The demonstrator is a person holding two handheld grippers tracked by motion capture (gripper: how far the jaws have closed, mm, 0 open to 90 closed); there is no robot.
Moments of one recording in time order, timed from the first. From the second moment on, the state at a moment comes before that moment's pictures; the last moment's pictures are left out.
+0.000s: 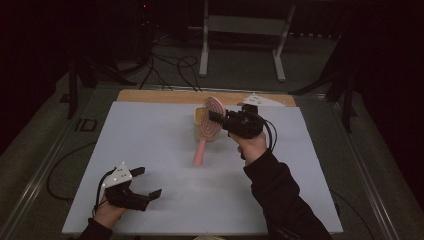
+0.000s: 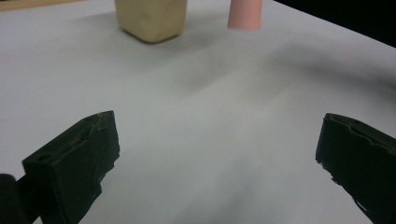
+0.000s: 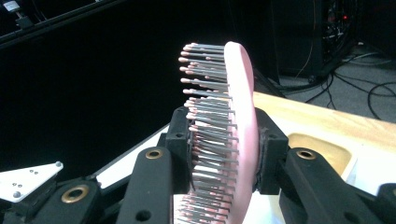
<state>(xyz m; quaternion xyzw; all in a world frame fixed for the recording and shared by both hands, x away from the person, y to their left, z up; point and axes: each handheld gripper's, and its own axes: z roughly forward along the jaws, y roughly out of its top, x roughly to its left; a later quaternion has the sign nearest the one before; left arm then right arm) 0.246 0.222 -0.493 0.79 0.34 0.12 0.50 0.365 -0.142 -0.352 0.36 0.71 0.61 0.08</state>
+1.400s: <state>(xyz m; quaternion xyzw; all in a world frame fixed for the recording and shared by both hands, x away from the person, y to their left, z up) 0.236 0.243 -0.498 0.77 0.36 0.13 0.51 0.421 -0.153 -0.273 0.33 0.67 0.65 0.18</state>
